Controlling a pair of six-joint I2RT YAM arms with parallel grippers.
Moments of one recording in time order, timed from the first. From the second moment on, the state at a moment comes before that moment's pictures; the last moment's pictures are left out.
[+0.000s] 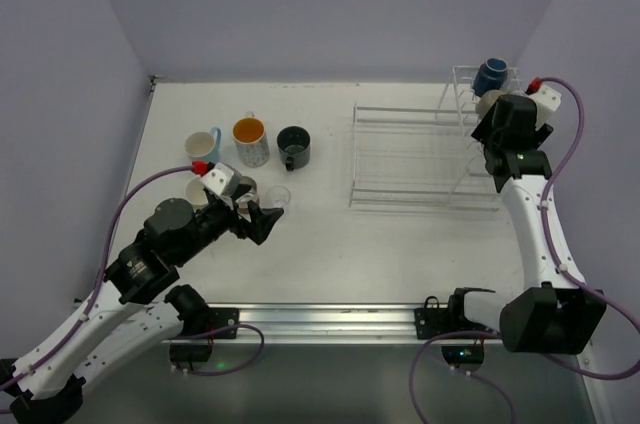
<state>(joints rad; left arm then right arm) -0.75 0.53 0.72 -0.37 -0.03 -0.18 -0.05 1.21 1.16 -0.51 0.50 0.40</state>
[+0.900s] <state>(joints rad) -0.75 0.70 0.71 -0.09 0.25 -0.39 0.11 0.77 0.90 -0.28 -0.07 0.66</state>
